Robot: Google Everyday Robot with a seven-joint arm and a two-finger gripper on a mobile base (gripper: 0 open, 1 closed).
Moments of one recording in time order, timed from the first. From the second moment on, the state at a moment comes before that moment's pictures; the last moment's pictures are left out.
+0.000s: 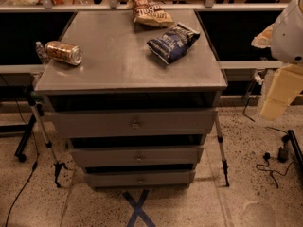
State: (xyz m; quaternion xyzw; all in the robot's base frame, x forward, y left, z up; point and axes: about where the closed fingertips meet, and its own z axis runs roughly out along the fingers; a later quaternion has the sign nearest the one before) arm 0.438 -0.216 0.977 -0.60 0.78 -0.04 0.16
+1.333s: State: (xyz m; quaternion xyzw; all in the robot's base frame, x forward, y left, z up) arm 0.454 -0.185 0.984 -0.62 0.77 -0.01 0.17
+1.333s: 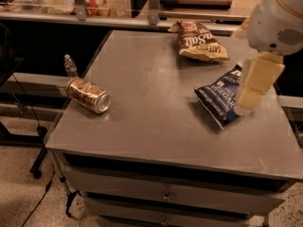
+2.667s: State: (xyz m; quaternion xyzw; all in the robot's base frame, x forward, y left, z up) arm 0.477 -0.063 0.986 -0.63 0.75 0.07 0.18
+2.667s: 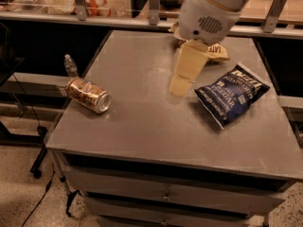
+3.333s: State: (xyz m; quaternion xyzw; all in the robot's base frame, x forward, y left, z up) arm 0.499 0.026 0.963 -0.62 0.77 0.09 0.15
